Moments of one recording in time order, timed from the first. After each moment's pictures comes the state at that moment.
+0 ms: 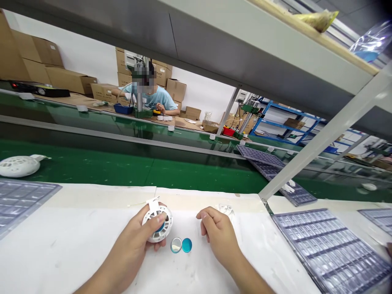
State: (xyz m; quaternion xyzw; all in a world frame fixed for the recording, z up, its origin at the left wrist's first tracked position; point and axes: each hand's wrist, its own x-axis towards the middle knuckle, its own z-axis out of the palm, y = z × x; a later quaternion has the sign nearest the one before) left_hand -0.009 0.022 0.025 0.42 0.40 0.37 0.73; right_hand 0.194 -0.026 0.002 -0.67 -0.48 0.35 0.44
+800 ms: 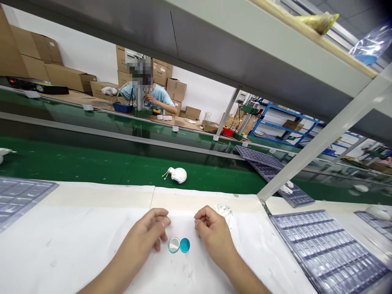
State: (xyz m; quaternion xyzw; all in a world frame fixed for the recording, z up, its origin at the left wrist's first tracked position) left_hand -0.004 0.025 0.004 0.55 0.48 0.27 0.63; right_hand 0.192 -0.023 -0.009 -0.68 -0.49 0.35 0.43
